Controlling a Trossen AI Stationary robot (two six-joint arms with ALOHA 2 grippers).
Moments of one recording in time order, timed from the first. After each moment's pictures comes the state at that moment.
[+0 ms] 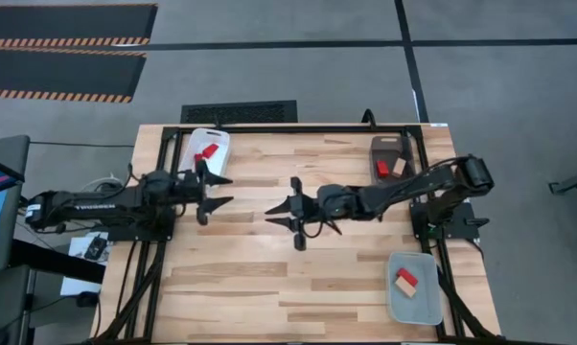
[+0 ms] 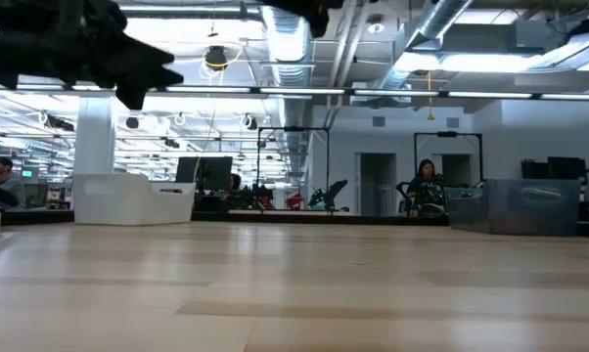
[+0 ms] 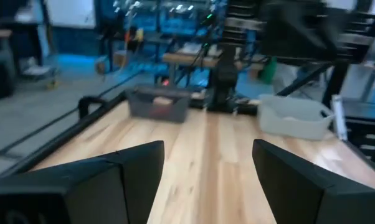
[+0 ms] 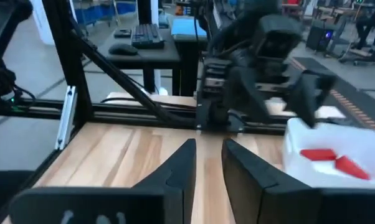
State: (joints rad) left arm 0.18 0.48 0.16 0.31 0.07 -0.09; right arm 0.15 1.65 1.14 0.37 0.10 -0.02
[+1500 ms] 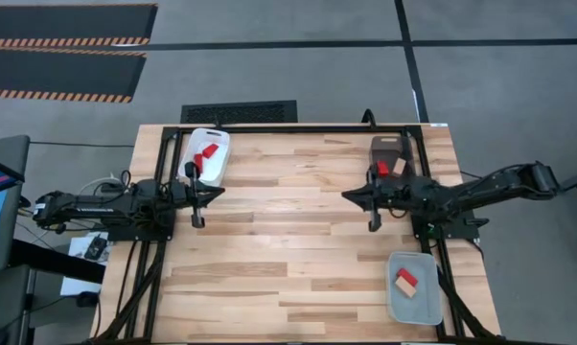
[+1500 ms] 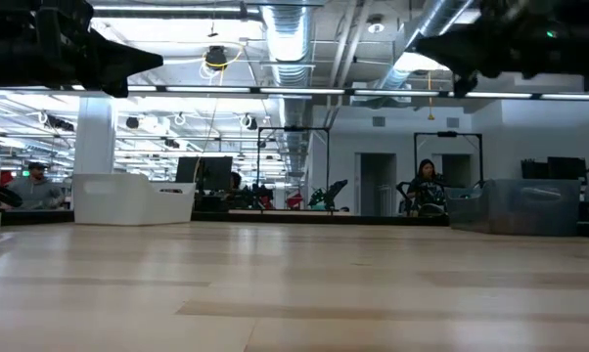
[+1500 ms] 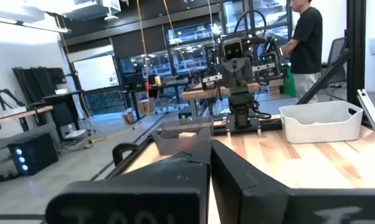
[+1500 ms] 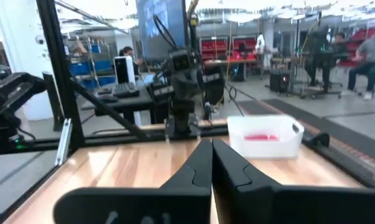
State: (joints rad) left arm 0.07 0.28 0.02 0.40 -0.09 0.17; right arm 0.04 0.83 0.20 0.77 0.11 0.06
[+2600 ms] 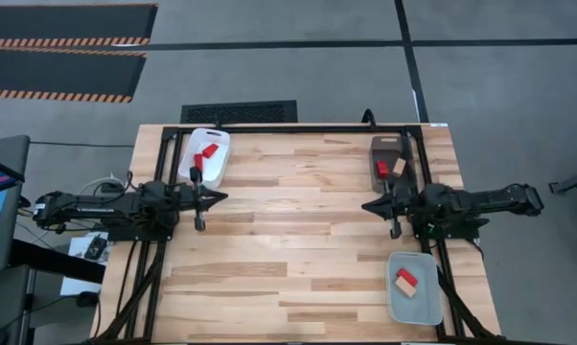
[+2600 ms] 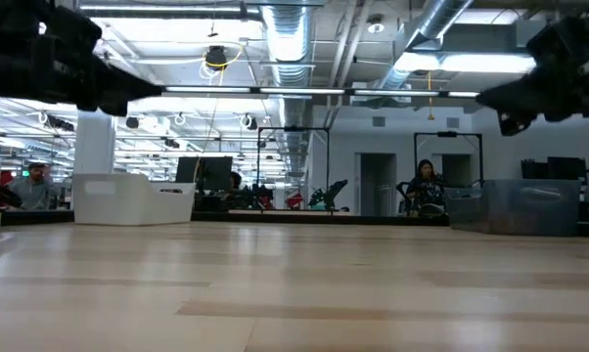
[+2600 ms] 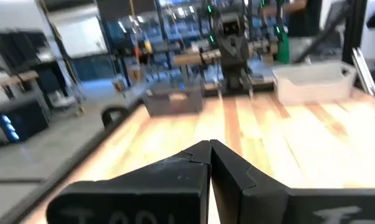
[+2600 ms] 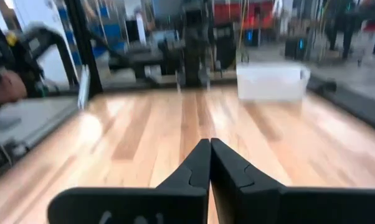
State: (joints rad) left arm 0.07 0.28 0.01 0.26 -0.08 0.15; right arm 0.06 0.12 0.01 0.08 0.08 0.09
